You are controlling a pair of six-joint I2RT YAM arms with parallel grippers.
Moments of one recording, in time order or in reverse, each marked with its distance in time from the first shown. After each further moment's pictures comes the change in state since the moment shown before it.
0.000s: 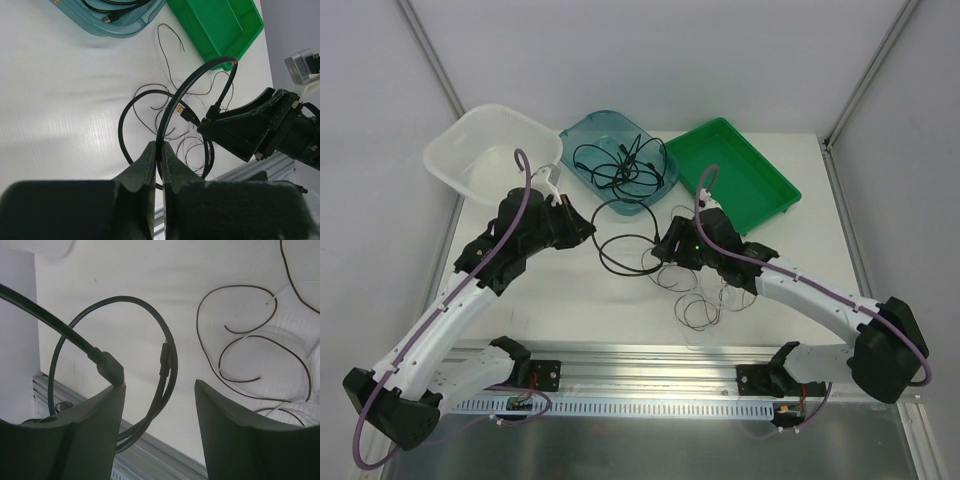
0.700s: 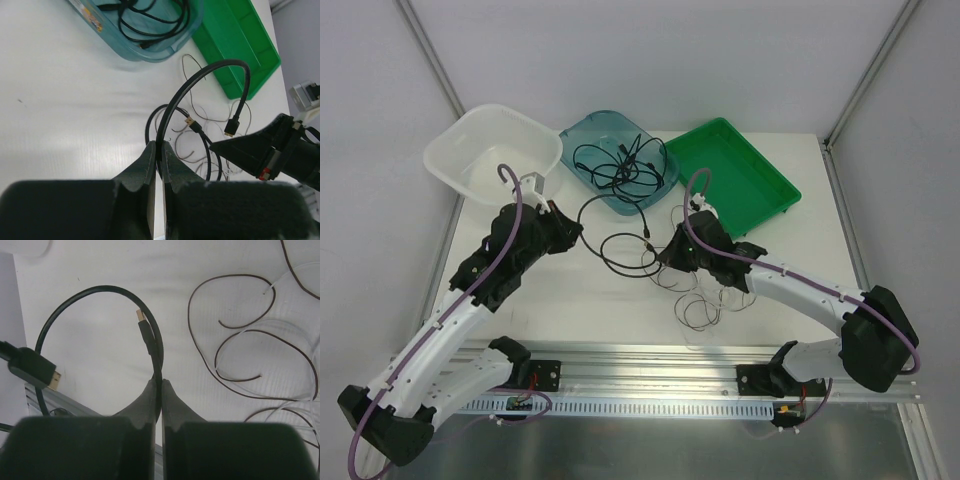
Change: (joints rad) left arm -0.006 -0.098 -0.111 0.082 -0.162 -0.002; right arm 0.022 0.084 0.004 0.013 0.029 0.058
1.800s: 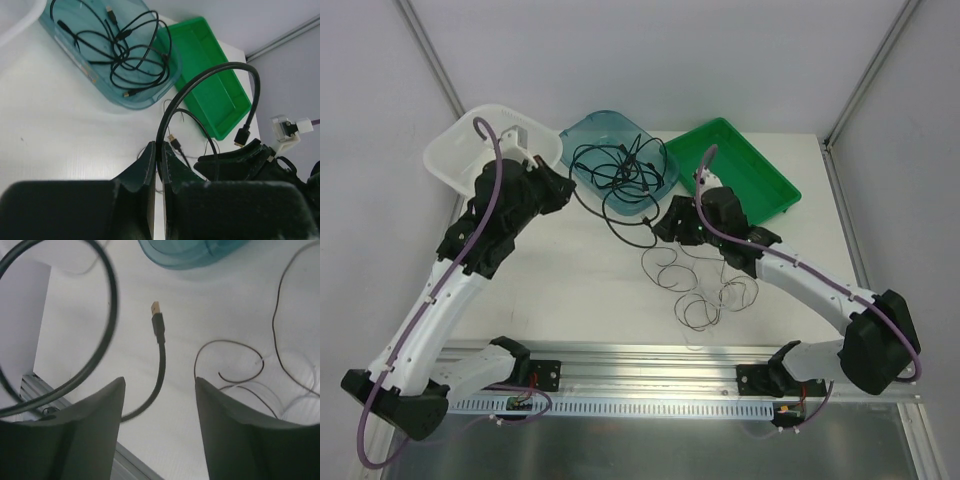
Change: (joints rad) left arm 0.068 0.121 0.288 -0.079 -0.032 -0.025; right arm -0.129 -0.045 0.018 0.090 -0.125 -0.253
